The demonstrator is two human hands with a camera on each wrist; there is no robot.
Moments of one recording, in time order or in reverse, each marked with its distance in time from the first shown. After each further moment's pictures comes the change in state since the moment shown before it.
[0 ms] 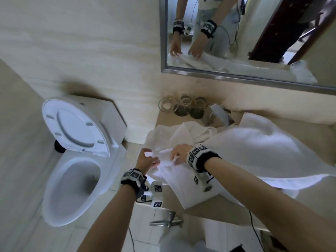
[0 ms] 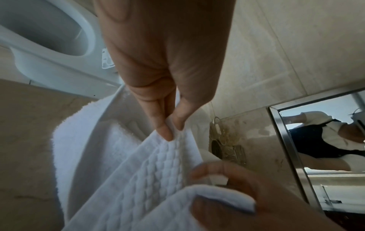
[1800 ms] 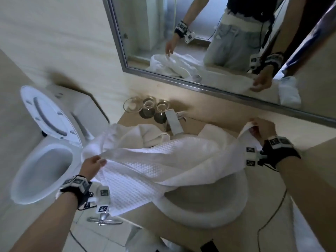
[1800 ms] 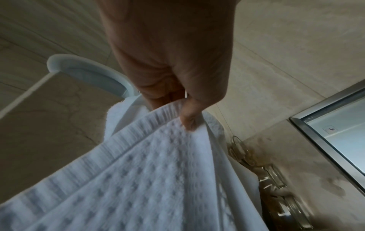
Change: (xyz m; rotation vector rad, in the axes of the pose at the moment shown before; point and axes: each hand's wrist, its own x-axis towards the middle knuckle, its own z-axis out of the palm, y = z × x) left_hand -0.032 -0.021 0.070 0.390 0.431 0.087; right_hand -0.156 0.430 -0.127 1.387 0.893 0.365
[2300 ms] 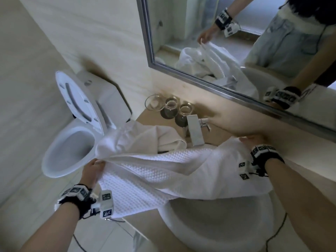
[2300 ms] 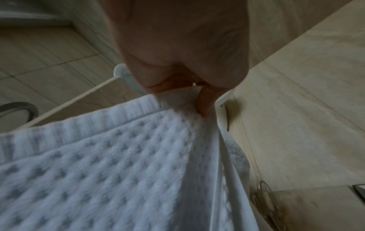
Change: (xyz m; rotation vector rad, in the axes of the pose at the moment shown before) left_hand -0.017 -0.028 -0.009 -0.200 0.272 -0.210; right_hand 0.096 0.051 0.110 -0.828 -0.300 -0.024
